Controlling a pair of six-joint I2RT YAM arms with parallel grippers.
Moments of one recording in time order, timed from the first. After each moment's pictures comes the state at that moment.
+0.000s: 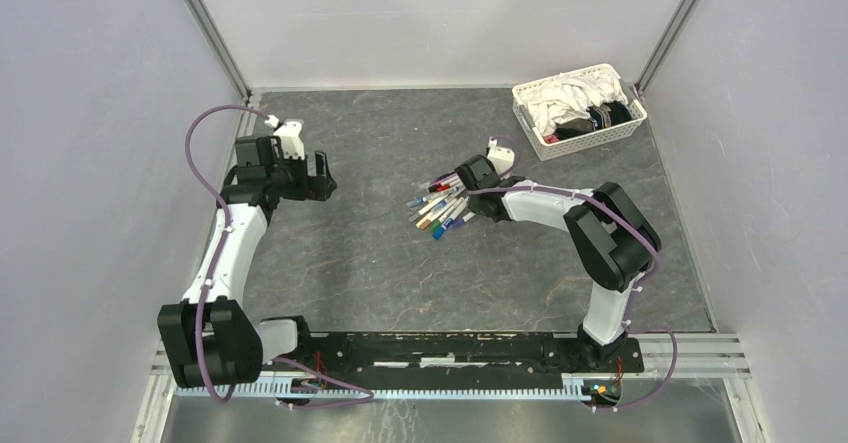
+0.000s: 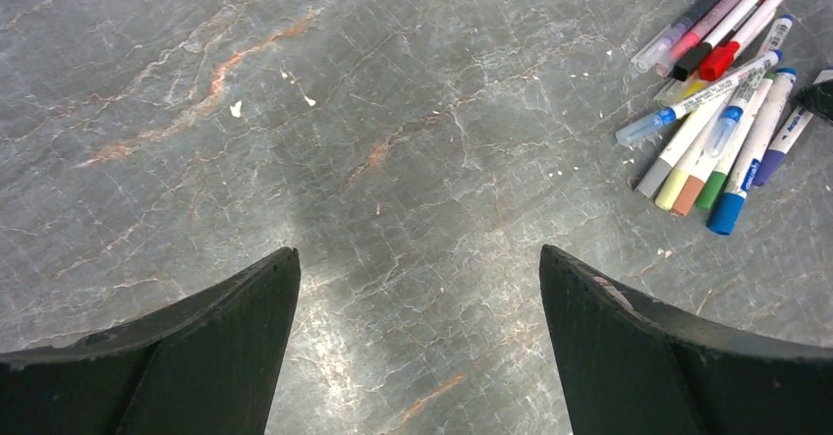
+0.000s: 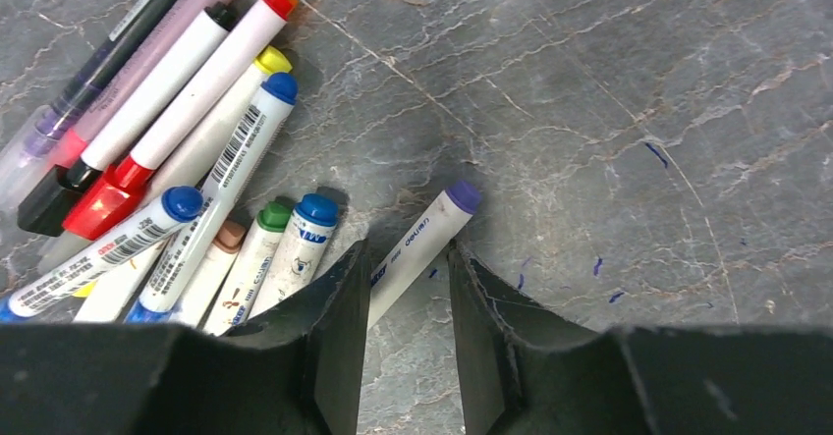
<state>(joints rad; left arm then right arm) 0.08 1.20 0.93 -0.44 0.33 0.10 0.65 1.84 1.08 -0.24 0.47 0.78</state>
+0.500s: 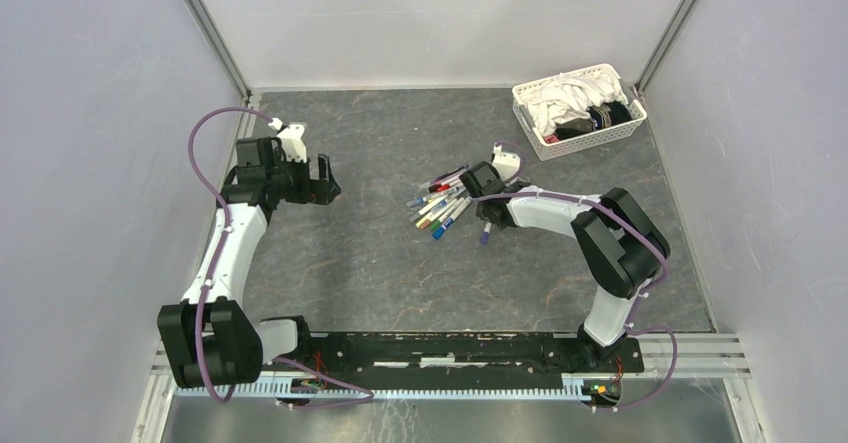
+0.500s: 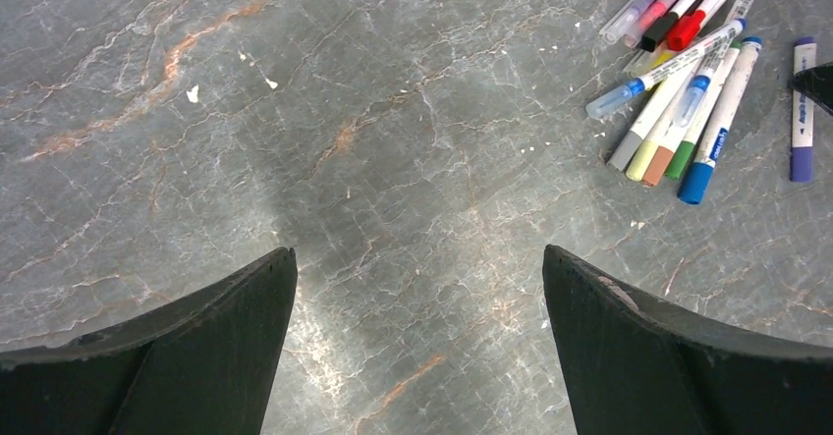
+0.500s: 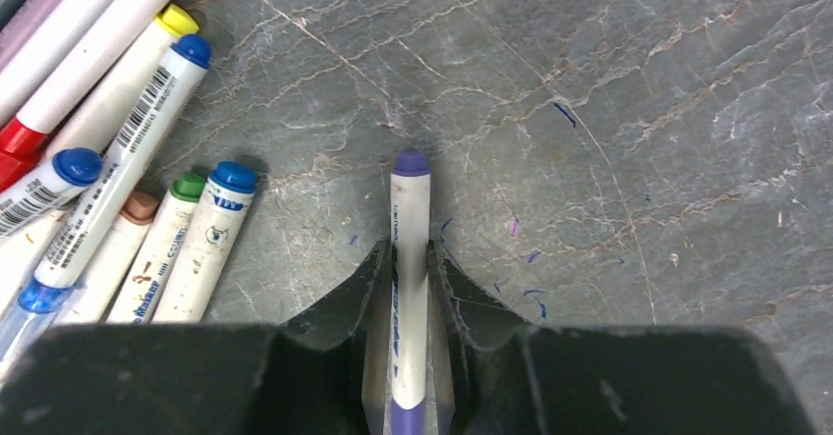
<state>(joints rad) 0.08 1.20 0.93 -0.49 0.40 0.11 0.65 1.79 1.02 -0.28 0.54 0.76</state>
